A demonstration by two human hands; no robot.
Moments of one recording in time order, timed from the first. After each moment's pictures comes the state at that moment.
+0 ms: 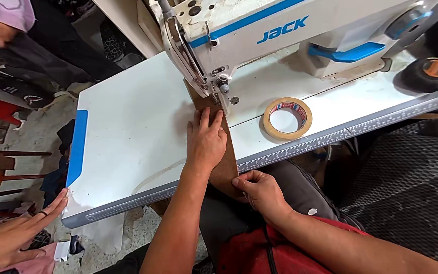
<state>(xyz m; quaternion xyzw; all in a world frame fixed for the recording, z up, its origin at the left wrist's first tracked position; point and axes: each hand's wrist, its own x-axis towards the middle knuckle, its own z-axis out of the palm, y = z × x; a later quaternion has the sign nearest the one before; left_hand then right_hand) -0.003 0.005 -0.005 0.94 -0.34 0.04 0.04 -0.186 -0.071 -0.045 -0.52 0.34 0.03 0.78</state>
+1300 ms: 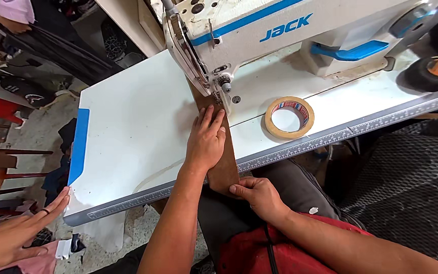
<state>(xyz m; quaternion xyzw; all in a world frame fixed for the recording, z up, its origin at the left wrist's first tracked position) 0.004 0.017 -0.006 0.92 -0.38 -0.01 0.10 -0.190 -0.071 -0.059 -0.65 0.23 0.10 0.72</state>
